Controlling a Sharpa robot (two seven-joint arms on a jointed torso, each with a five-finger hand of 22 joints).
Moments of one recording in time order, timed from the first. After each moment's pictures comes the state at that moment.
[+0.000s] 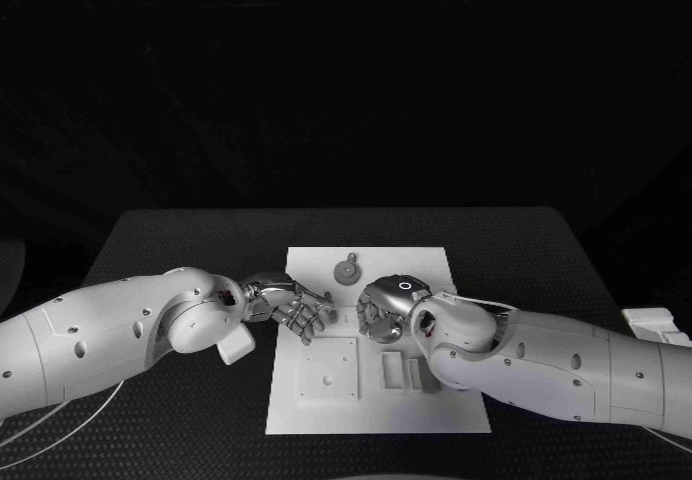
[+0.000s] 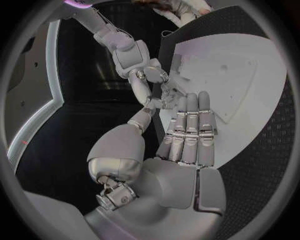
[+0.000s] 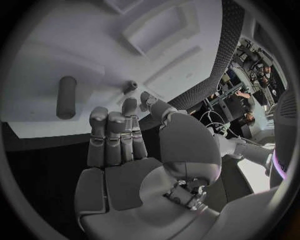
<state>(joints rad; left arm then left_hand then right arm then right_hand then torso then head) 1.18 -0.82 -0.13 1.45 -0.40 0.12 -0.14 0.87 0.08 0.34 -0.29 0.05 0.81 0.20 0.29 0.46 1.17 0.12 0.07 0.29 1.03 0.07 0.42 0.69 0.05 1.06 -0.03 0.15 0.91 1.07 -0.62 -0.14 1.50 -1.73 -0.31 -0.36 1.04 -0.16 0.64 -0.19 0.07 1.07 0.08 0.18 0.69 1.21 -0.02 0.58 0.98 1.21 -0.12 1.24 0.91 0.23 1.08 -0.04 1.10 1.31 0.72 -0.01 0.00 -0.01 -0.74</state>
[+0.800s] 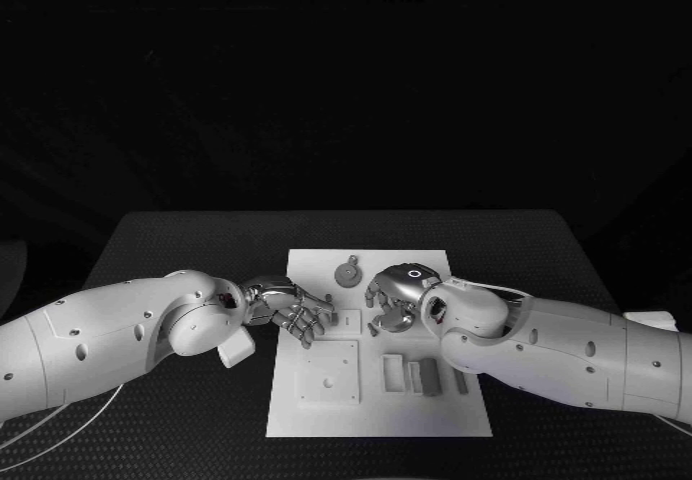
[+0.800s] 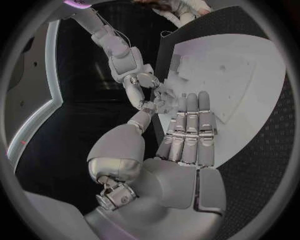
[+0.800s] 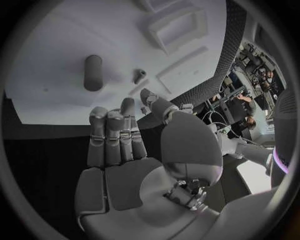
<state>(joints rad) 1.18 -0.82 -0.13 1.46 -0.40 0.11 -0.15 0.87 0.08 0.34 -0.29 0.05 0.81 0.20 0.29 0.46 1.17 0.12 0.07 0.29 1.03 0.07 0.41 0.70 0.06 1.06 -0.03 0.15 0.91 1.12 -0.65 -0.13 1.48 -1.73 -0.25 -0.31 1.11 -0.19 0.67 -0.26 0.07 0.97 0.11 0.13 0.65 1.14 0.01 0.58 0.97 1.16 -0.10 1.23 0.90 0.22 1.04 -0.03 1.08 1.31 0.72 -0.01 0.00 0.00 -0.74</state>
